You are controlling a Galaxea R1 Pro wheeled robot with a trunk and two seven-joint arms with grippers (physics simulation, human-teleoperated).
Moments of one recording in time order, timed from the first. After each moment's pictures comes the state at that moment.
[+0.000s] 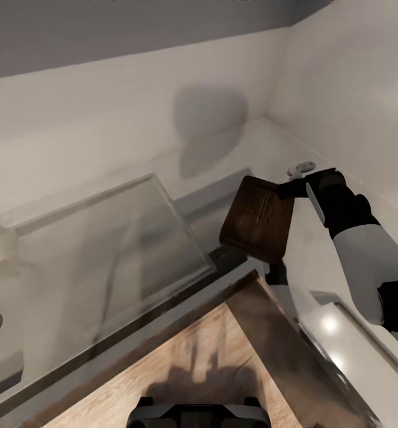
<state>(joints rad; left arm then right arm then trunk) 0.39 -0.02 0.01 -0.51 0.07 -0.07 0.00 -1.39 -0.18 0.16 -0.74 0.15 0.76 0.29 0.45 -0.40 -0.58</state>
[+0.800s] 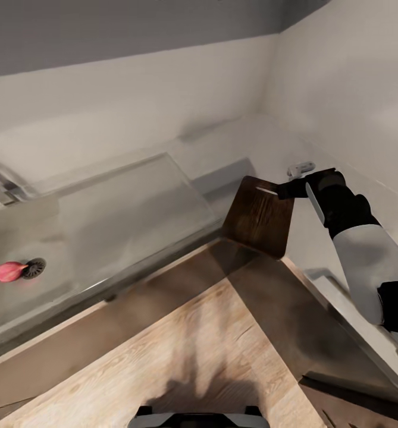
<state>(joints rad) 0.39 -0.02 0.01 -0.50 0.07 -0.07 0.00 -1.39 -0.18 0.16 -0.74 0.15 0.76 0.29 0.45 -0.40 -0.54</state>
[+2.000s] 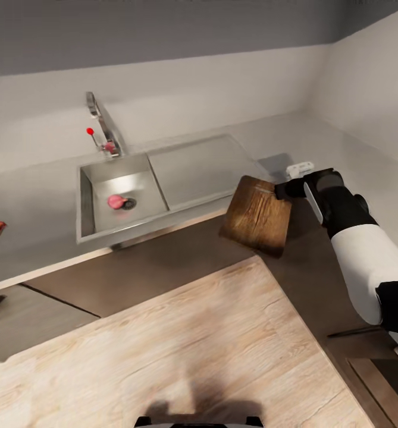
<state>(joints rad) 0.39 -0.02 0.01 -0.49 0.07 -0.07 0.00 -1.39 -0.17 0.16 -0.74 0.14 0.76 0.29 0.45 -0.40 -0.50</state>
